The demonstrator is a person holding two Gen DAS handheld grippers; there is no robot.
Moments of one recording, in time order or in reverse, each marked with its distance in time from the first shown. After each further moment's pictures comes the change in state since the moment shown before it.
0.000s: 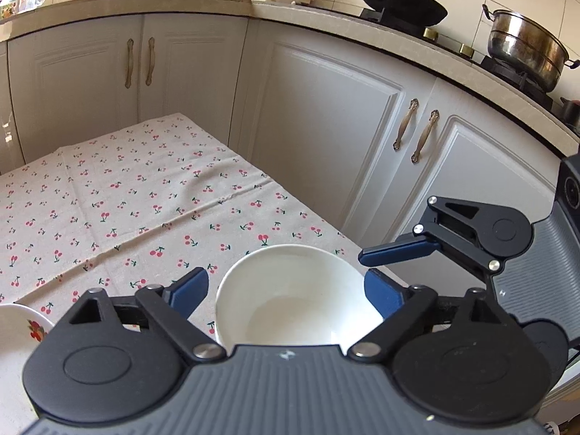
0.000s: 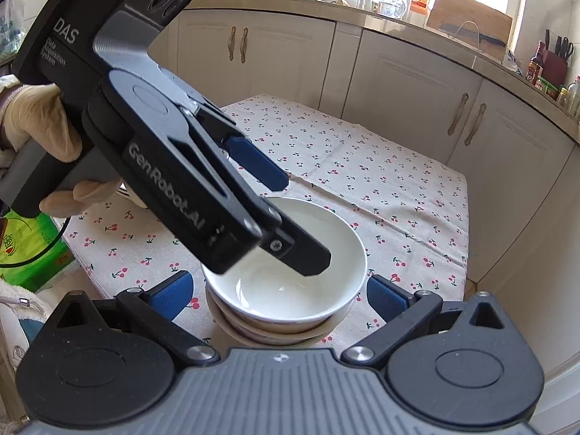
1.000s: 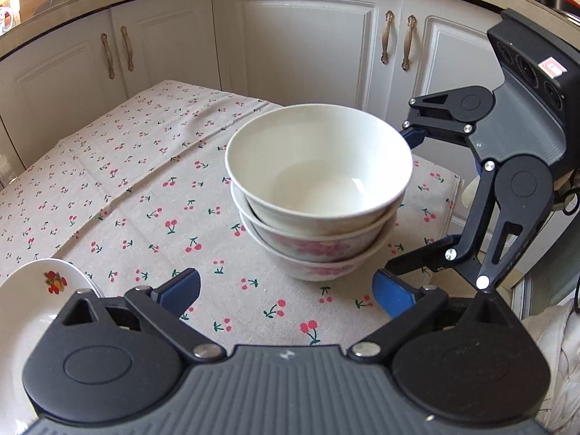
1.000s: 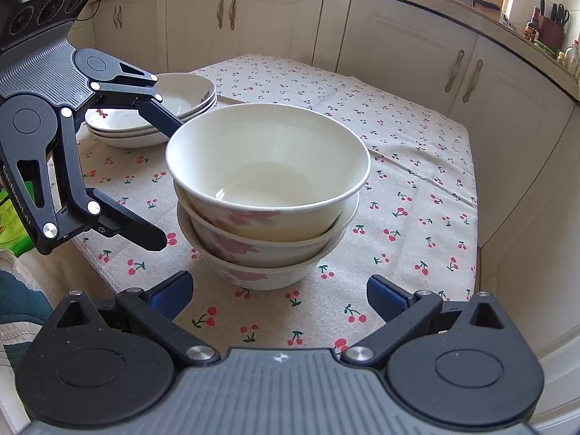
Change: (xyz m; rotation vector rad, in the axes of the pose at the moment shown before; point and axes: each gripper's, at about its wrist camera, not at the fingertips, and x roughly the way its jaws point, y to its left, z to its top) left arm 0.006 0.003 -0.077 0.241 0.134 0.063; right arm 0.038 -0.009 -0.047 0.033 0.098 -0.008
